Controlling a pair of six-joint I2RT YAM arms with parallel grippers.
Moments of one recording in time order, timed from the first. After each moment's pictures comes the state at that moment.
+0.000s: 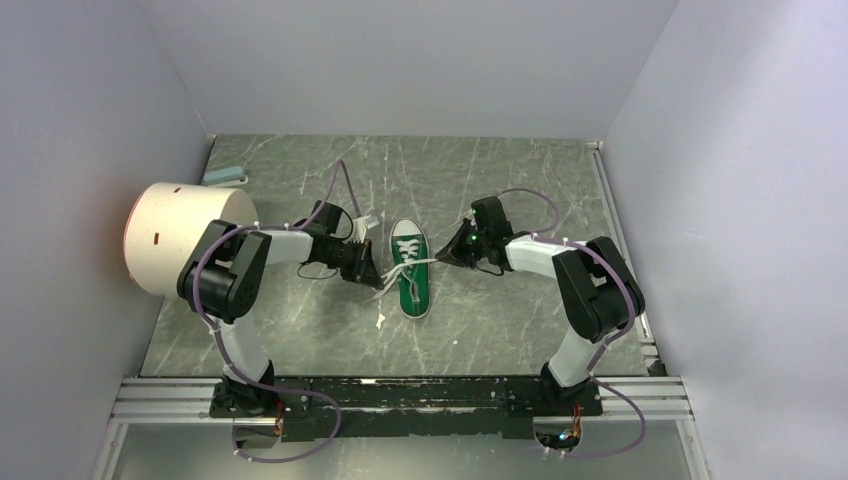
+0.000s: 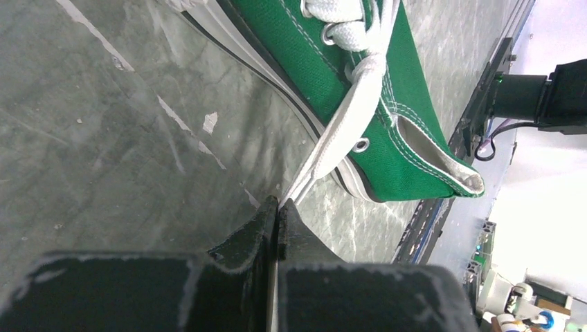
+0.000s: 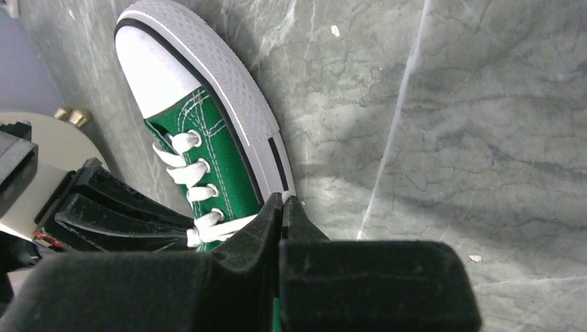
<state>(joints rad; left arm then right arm) -0.35 1.83 0.86 -0.14 0.84 -0.12 0.41 1.72 0.83 0.05 -0.28 0.93</state>
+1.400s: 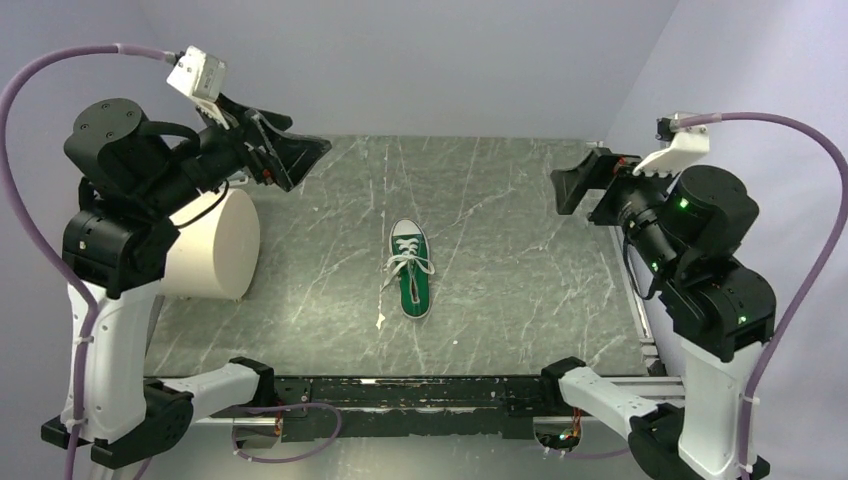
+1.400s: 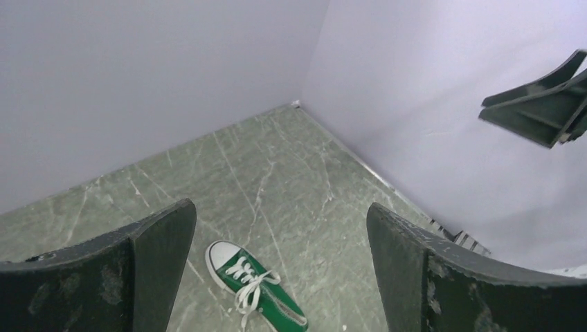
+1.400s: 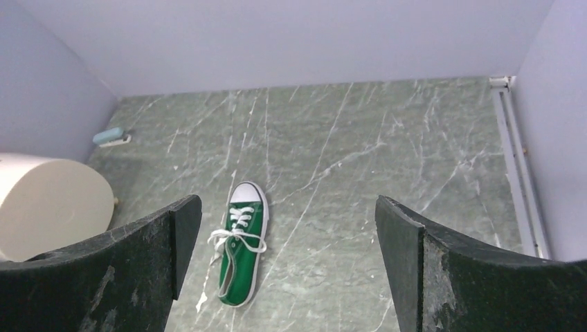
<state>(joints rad) -0.34 1.15 1.91 -0.71 0.42 -0.27 0.37 0.99 1.85 -1.03 0.18 0.25</state>
